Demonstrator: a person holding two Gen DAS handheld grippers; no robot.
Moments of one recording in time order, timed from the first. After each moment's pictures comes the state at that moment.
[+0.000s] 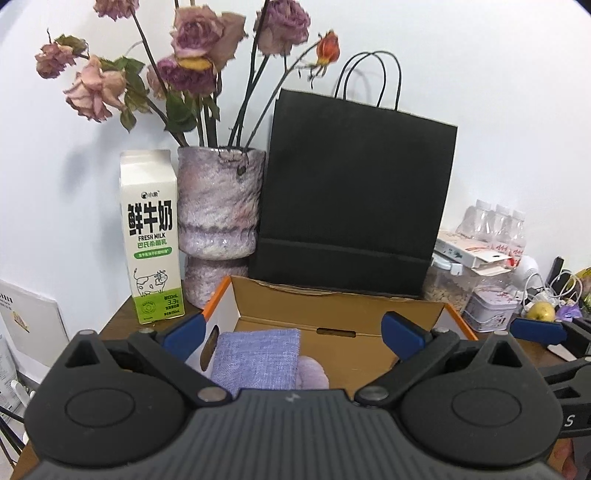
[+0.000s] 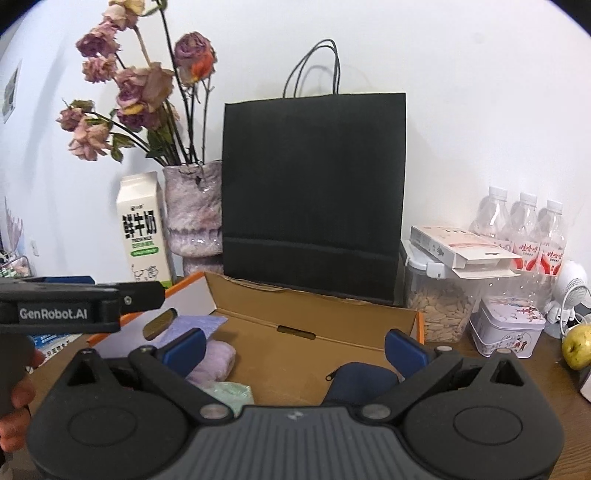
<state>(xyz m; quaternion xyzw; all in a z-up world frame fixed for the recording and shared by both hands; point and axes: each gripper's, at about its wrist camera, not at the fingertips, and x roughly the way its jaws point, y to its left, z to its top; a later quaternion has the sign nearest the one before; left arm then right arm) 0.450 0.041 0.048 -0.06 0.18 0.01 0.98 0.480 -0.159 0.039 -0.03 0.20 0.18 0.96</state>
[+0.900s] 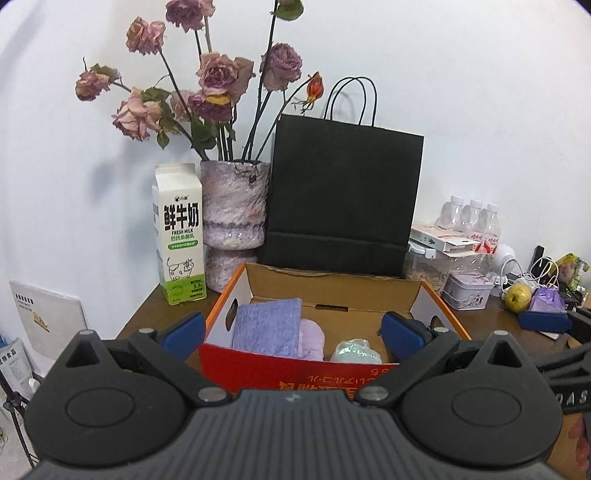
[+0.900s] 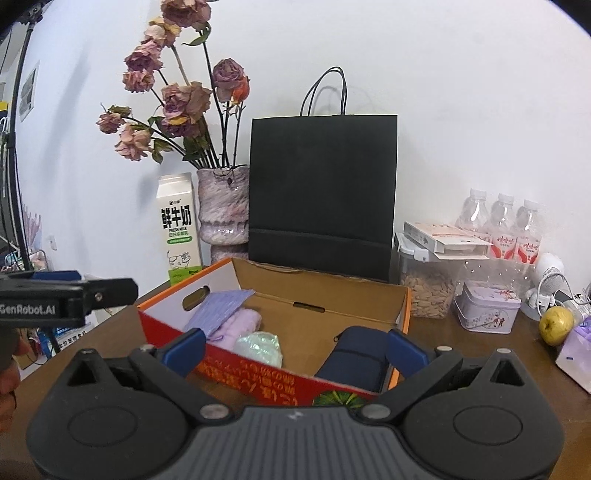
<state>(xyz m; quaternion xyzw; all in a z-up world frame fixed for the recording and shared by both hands) 0.352 0.037 0.056 -0.04 0.17 0.01 0.98 0.387 -0.183 0.046 -0.03 0.20 0.20 0.96</state>
